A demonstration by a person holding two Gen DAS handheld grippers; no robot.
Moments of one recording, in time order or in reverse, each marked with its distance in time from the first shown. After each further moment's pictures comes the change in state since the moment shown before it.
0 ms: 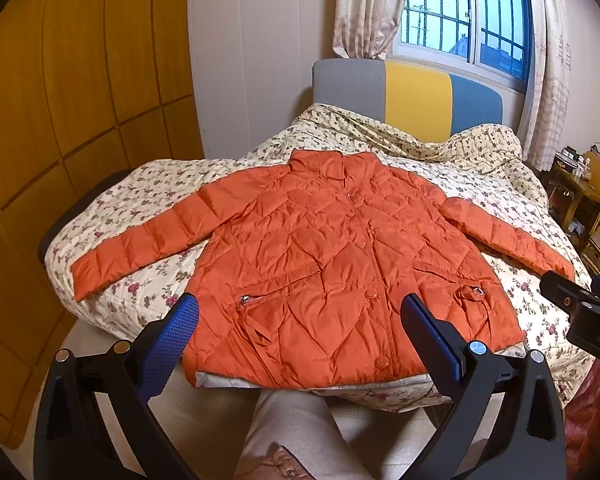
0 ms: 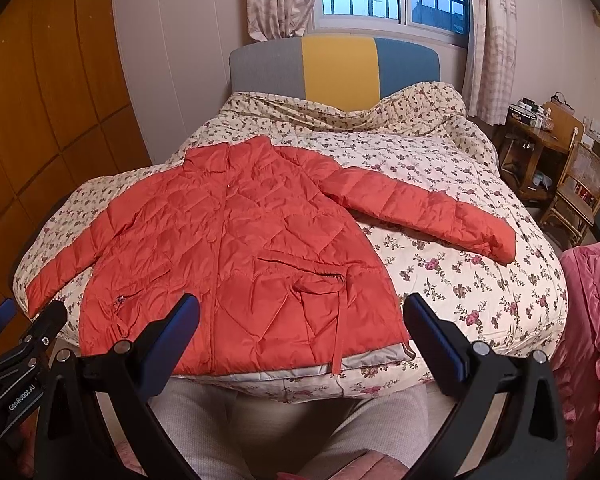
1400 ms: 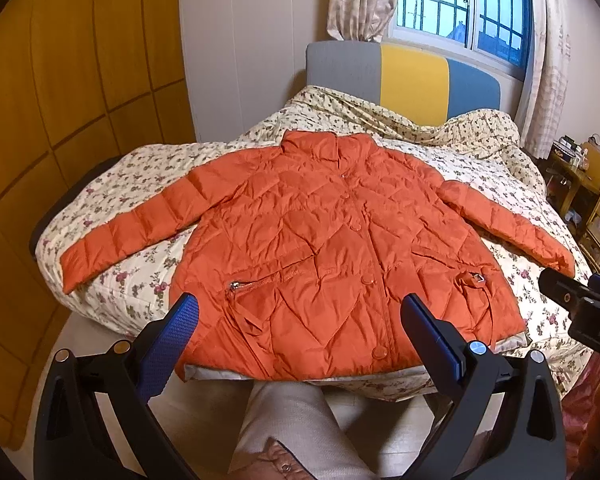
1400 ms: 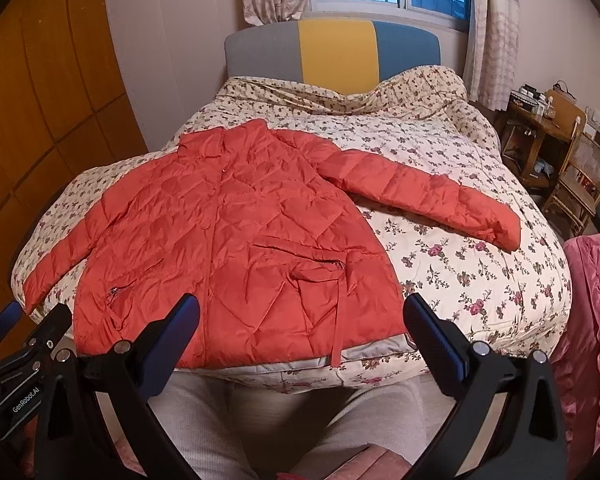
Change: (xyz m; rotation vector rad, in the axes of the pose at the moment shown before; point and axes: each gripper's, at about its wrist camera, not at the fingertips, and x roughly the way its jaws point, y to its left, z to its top) left arm 0.024 -0.001 -0.001 0.007 0.073 -0.023; right arm 0.021 -0.008 -0.003 0.019 0.064 0.002
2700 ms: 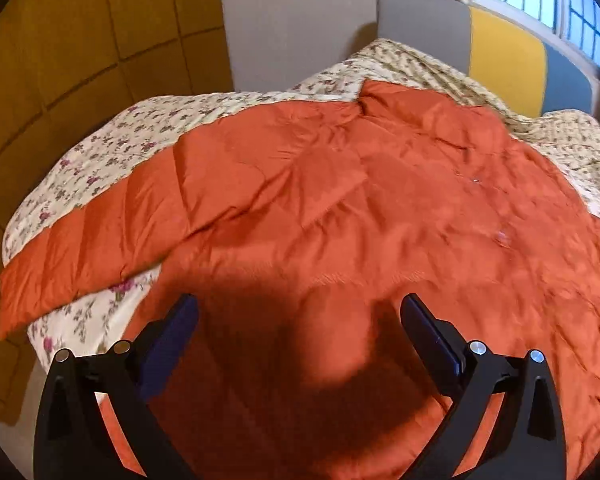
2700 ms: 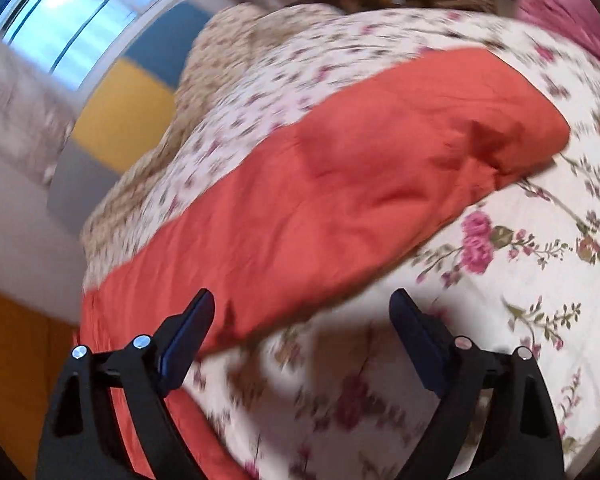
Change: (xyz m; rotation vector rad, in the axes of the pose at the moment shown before) left arm 0.281 0.072 0.079 -0.119 0.144 0.180; right arm 0.240 -0.279 0.046 0.942 -0.025 -0.036
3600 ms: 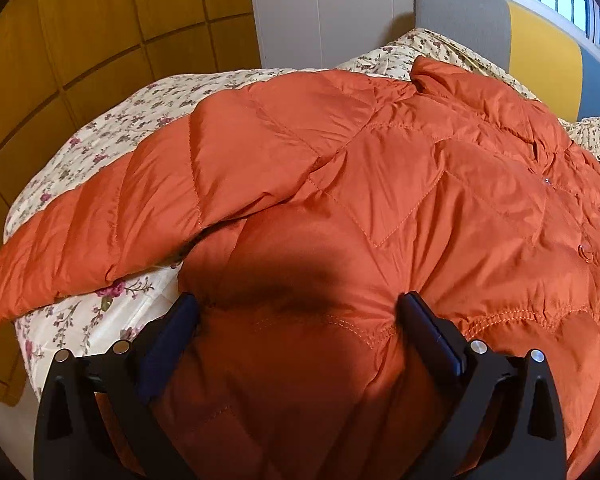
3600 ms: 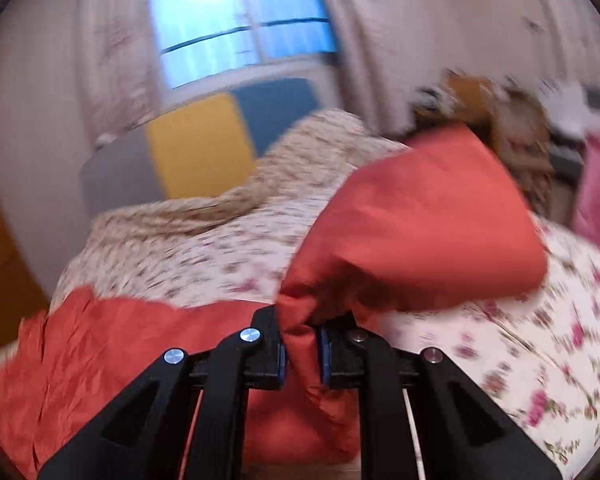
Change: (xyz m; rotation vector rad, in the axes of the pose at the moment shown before) left arm 0.056 0.017 -0.003 -0.053 0.016 0.065; right arm -0.001 0.148 -0.039 -0.584 -0.420 0.010
